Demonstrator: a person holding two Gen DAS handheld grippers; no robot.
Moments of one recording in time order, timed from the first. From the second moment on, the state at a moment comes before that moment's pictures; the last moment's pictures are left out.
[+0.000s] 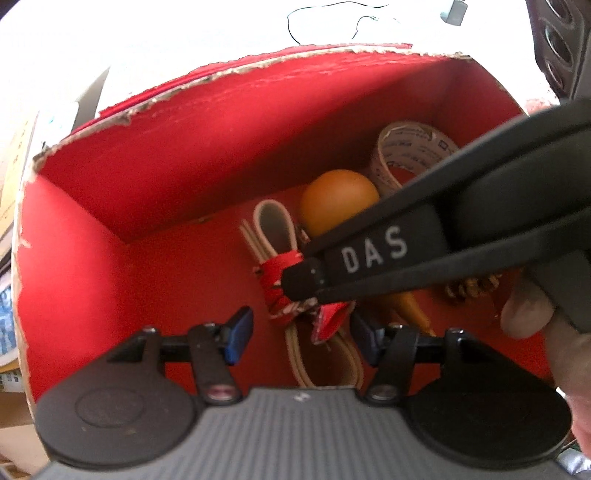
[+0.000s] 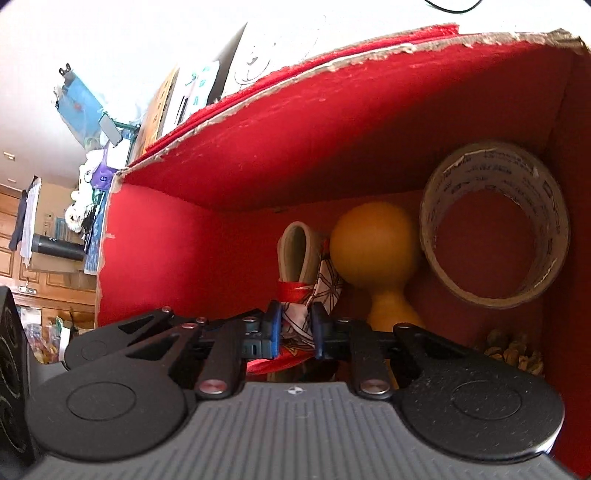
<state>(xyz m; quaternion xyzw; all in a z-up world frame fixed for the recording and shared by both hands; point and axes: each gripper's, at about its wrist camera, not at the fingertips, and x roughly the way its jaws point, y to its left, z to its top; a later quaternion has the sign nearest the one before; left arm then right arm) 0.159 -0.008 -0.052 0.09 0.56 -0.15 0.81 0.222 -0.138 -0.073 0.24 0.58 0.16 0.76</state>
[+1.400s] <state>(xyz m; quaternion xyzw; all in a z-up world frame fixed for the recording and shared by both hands) 0.153 -0.027 -0.038 0.10 0.56 -0.14 0.81 0.220 -0.142 -0.062 0.25 0.56 0.11 0.78</state>
